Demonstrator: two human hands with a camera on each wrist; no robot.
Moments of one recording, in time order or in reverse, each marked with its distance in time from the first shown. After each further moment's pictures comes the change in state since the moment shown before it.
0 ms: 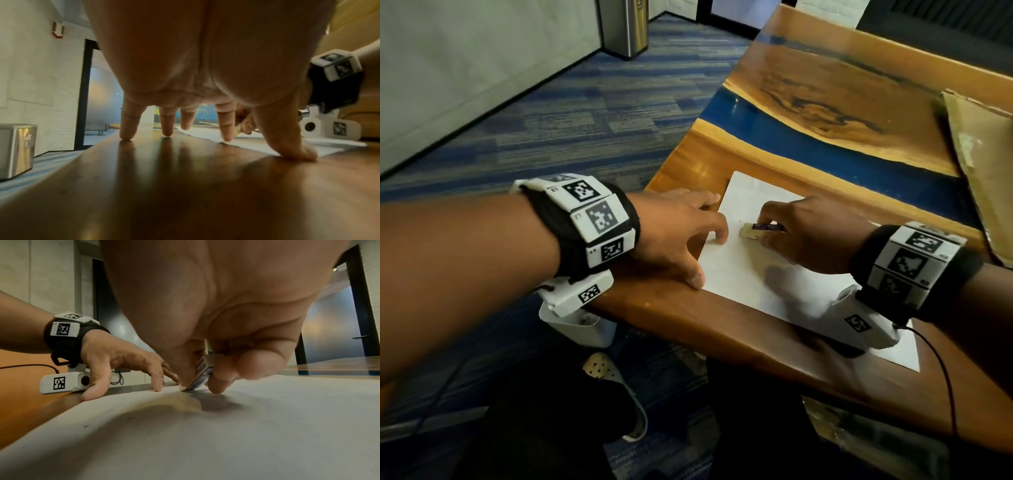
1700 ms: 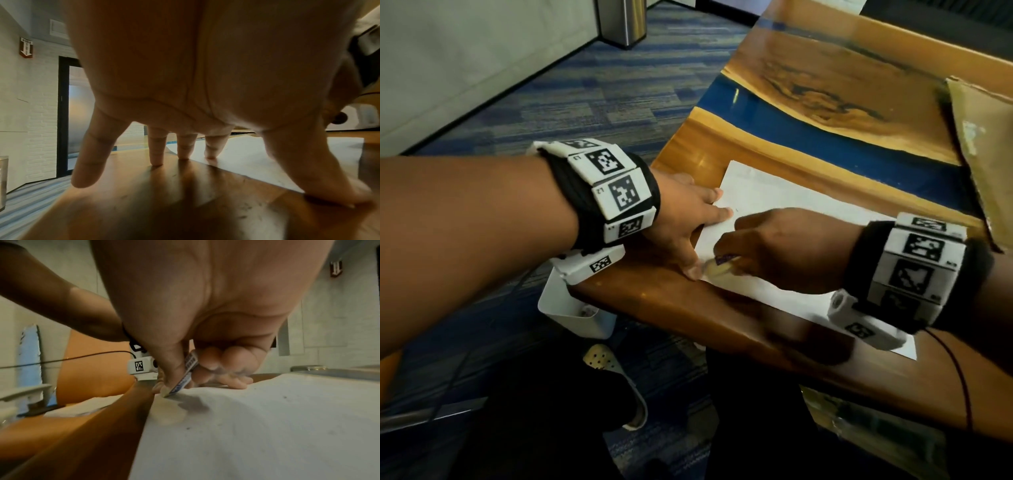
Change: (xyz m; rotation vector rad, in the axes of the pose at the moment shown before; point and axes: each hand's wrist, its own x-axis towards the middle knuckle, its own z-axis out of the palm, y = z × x) left_hand 0.019 0.008 -0.014 0.334 -0.182 -0.040; right_hand -0.014 -0.028 -0.004 -0.033 -0.090 -0.499
